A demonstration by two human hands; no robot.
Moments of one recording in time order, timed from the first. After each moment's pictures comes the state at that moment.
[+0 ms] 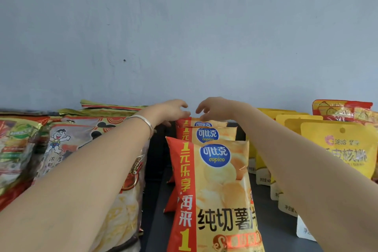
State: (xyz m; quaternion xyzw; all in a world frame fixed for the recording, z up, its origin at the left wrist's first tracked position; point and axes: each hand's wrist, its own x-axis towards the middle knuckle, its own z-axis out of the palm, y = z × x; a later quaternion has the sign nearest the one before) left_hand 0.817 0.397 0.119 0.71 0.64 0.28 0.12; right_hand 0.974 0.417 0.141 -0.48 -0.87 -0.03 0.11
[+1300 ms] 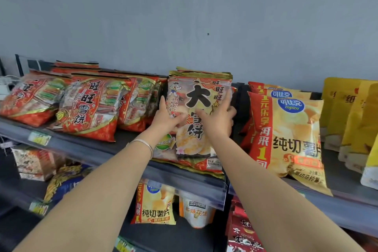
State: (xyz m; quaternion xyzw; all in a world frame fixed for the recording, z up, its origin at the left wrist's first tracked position) left_hand 0.661 0.221 -0.027 0.46 0.69 0.54 0.15; right_hand 0.808 0.264 -0.014 -0.50 -0.67 0.25 0.49
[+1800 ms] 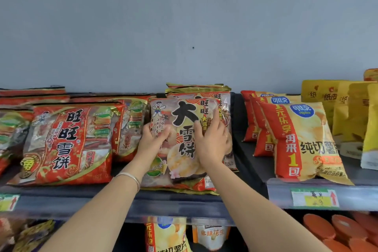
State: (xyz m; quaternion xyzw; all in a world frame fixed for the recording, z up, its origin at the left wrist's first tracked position) left_hand 0.587 0.214 -0.035 0.48 0.56 0.62 0.26; right_hand 0.735 0.249 -0.035 -0.57 -0.63 0.08 0.52
